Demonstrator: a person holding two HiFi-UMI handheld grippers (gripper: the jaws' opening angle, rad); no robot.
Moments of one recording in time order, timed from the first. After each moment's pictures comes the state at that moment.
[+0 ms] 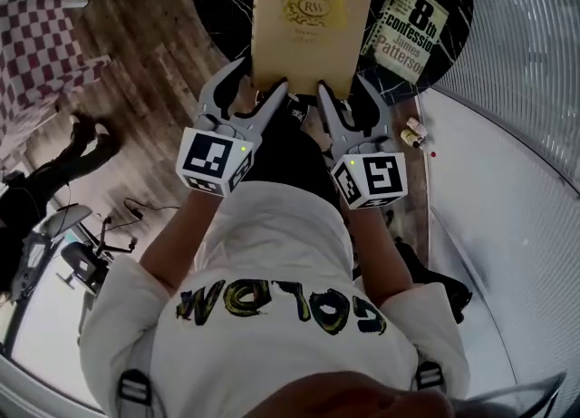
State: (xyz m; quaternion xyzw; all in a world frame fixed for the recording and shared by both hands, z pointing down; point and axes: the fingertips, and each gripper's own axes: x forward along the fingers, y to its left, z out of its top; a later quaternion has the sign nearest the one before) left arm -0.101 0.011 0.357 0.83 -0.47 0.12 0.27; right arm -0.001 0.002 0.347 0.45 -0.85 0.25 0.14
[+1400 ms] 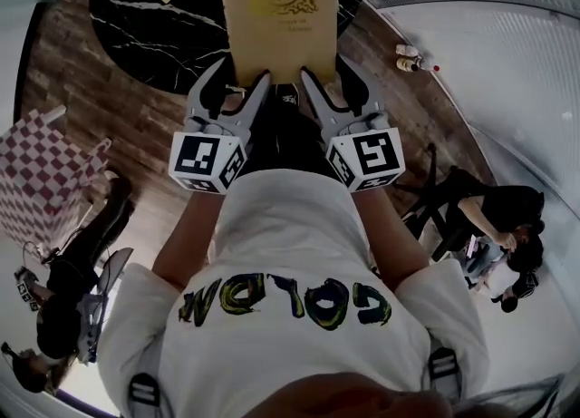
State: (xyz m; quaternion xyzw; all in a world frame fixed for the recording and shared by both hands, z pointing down) left arm 0.055 0.037 0.346 0.90 -0.31 0.15 0.25; right arm 0.151 0.064 0.331 0.60 -0.76 0.24 0.10
